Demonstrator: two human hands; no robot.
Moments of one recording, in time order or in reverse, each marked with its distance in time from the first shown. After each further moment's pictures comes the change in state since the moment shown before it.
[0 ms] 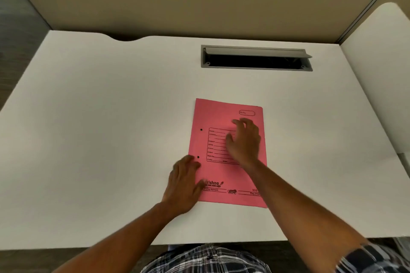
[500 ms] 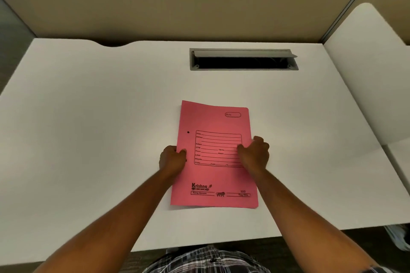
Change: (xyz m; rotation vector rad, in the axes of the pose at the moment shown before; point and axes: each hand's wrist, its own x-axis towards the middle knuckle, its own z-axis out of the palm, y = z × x) left_hand 0.078 0.011 -0.035 -0.633 0.055 -0.720; right_hand -0.019 0.040 -0.020 0.224 -0.073 0.578
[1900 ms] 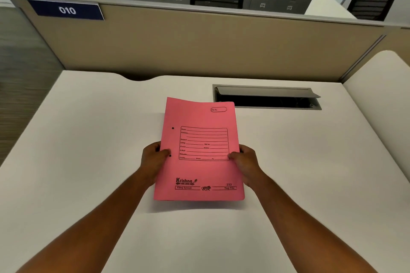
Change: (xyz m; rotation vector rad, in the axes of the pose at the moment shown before) left_hand 0.099 0.059 -0.144 -0.357 -0.029 0.112; right_hand 0.019 -0.147 0.053 0.614 -0.389 -0.018
